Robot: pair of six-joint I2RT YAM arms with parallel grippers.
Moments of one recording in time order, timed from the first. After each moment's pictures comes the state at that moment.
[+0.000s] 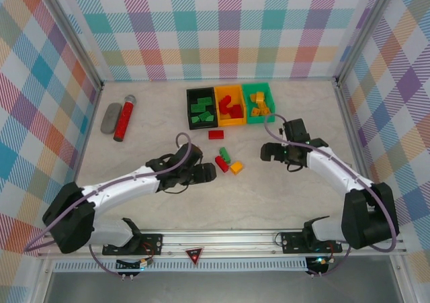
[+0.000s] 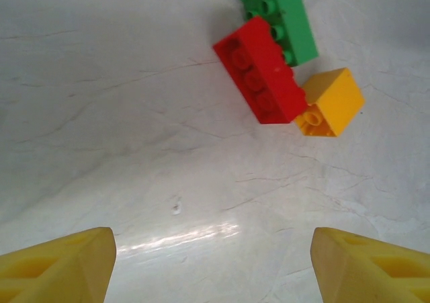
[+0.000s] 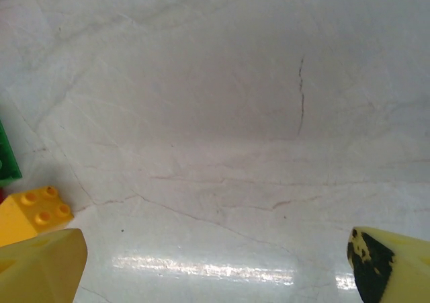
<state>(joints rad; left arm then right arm) -0.82 1.33 0.79 -0.41 0.00 -0.86 0.28 1.31 0.81 -0.57 -0.07 0.35</state>
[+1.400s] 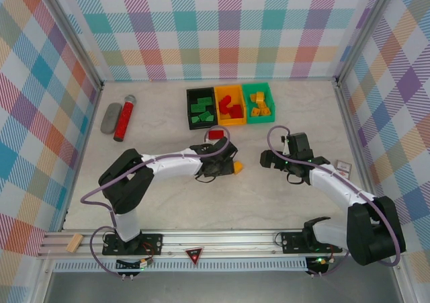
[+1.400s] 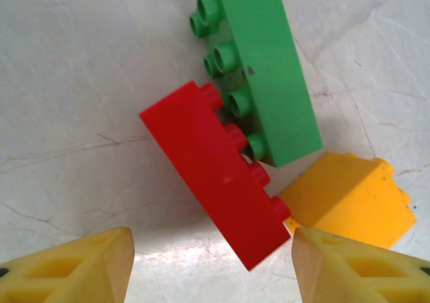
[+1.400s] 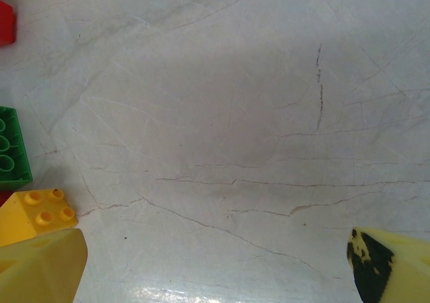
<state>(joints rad) -0.88 1.81 1.14 -0.46 -0.15 -0.95 0.28 1.20 0.59 -0.32 -0.11 0.39</state>
